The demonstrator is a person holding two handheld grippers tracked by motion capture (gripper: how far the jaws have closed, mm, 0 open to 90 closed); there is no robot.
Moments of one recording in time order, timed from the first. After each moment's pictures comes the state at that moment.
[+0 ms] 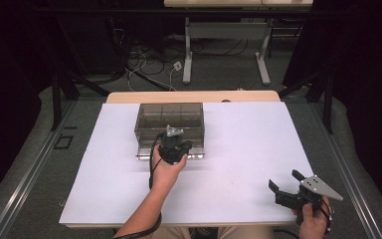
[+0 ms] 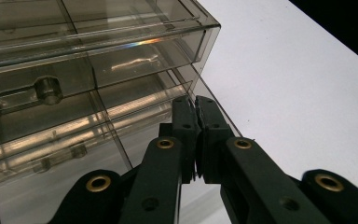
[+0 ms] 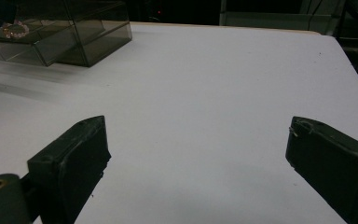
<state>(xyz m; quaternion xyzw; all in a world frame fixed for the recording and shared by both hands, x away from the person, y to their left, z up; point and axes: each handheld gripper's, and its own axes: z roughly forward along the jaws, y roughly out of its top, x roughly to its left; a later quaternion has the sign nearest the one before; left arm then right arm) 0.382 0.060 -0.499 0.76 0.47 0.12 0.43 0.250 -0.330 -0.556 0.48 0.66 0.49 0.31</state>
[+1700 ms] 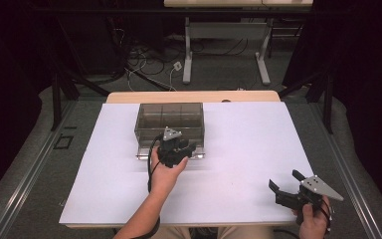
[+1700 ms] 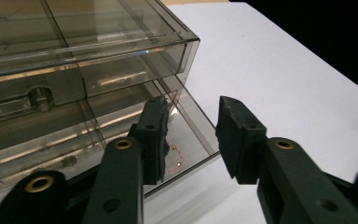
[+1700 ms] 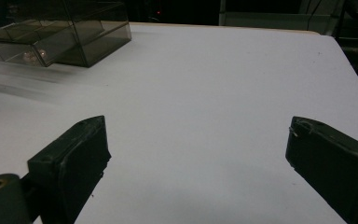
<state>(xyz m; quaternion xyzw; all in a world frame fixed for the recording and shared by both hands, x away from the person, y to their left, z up) 0.371 0.064 -0.497 0.75 0.45 0.13 0.47 0.249 -0.331 -0.556 0.48 0.65 0.49 0.31</state>
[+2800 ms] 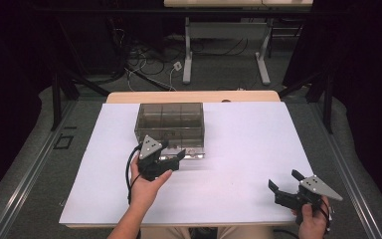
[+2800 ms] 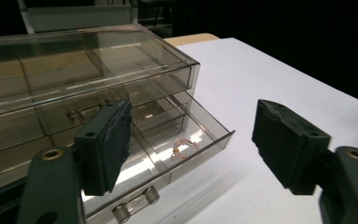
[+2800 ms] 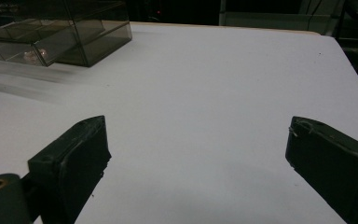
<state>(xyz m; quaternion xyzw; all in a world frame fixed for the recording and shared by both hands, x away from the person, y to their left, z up) 0.330 0.114 -0.488 0.73 0.39 0.20 0.53 0.249 -0.329 -0.555 0.48 0.66 0.49 0.31</state>
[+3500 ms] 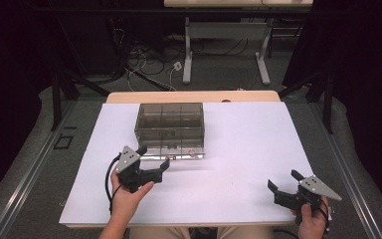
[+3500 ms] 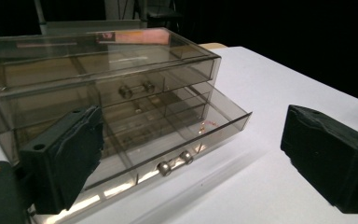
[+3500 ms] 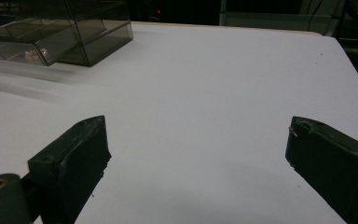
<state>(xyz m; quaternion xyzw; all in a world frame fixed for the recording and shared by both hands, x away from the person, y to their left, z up) 0.306 0.162 -0.500 0.71 0.39 0.21 0.55 0.250 -0.327 -0.555 0.48 0.66 0.49 0.31</state>
